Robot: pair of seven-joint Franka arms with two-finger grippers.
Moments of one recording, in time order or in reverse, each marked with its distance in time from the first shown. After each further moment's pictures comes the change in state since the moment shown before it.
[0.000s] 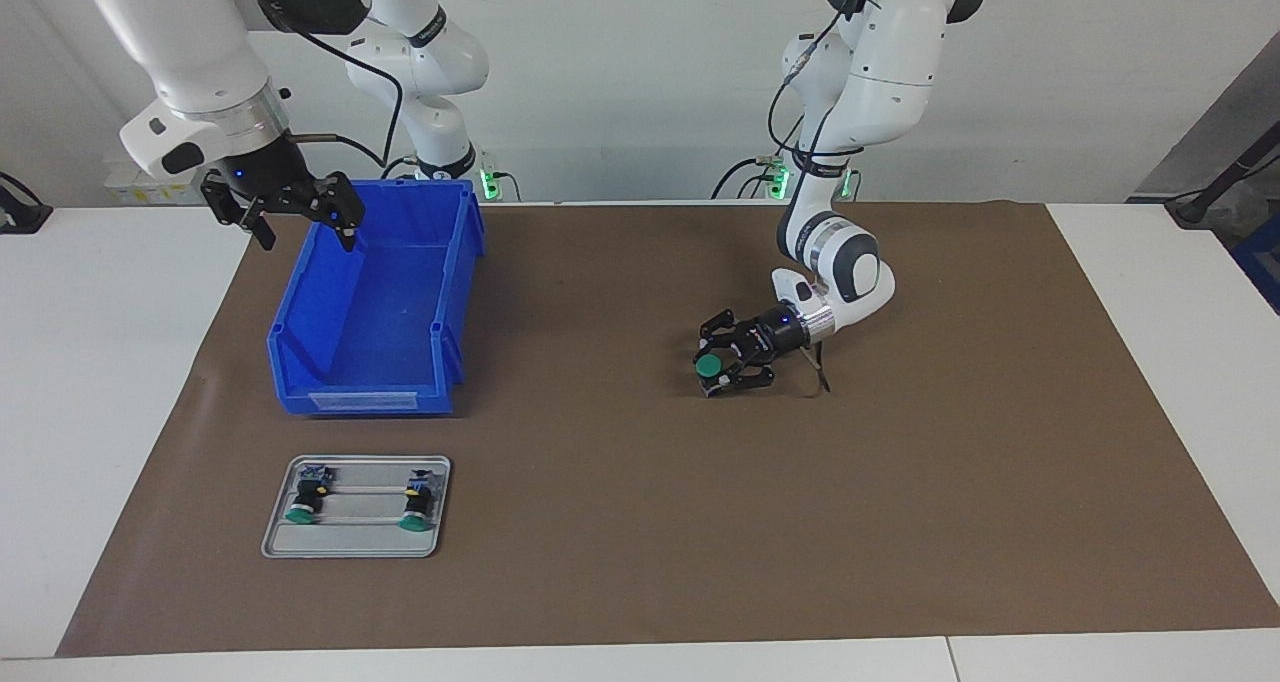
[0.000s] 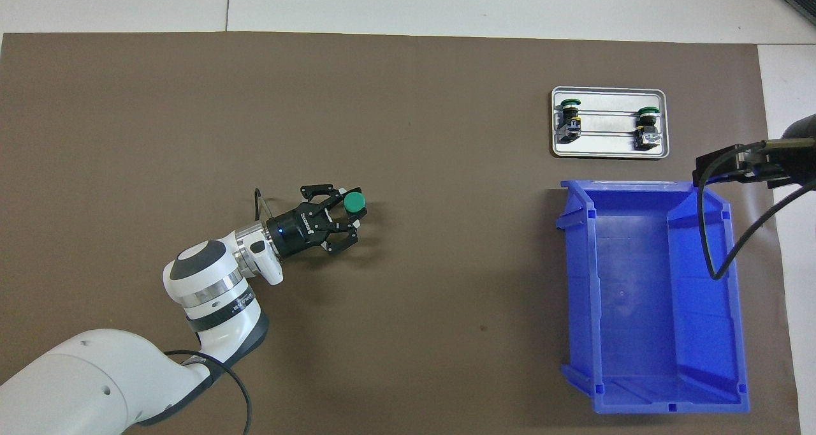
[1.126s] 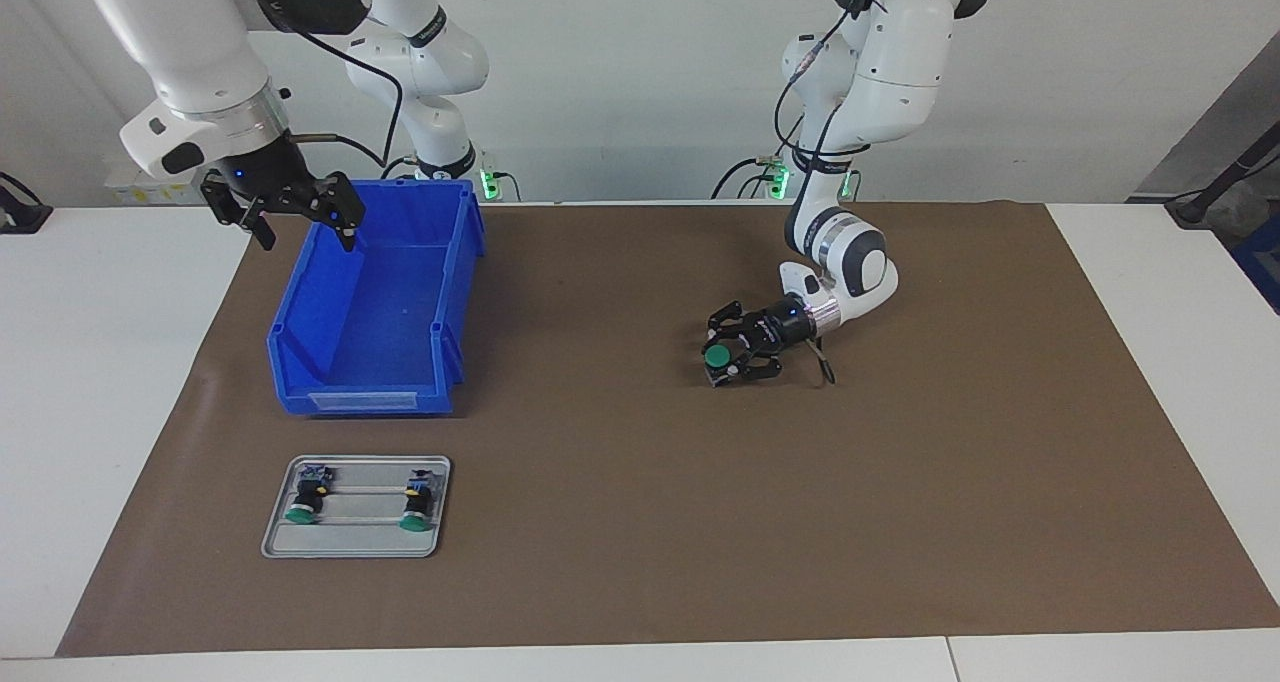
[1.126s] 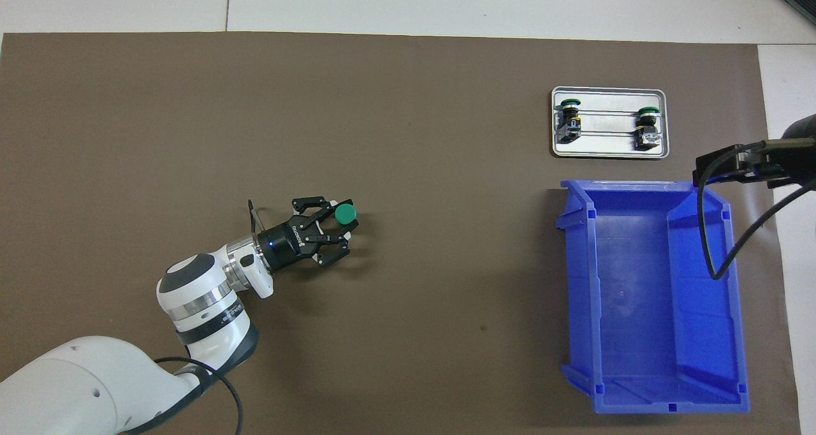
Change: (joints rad) left arm 0.034 -0.015 -0.003 -0.060 -0.001 -0.059 0.013; right arm 0.000 0.000 0.000 0.000 0.000 0.000 0.000
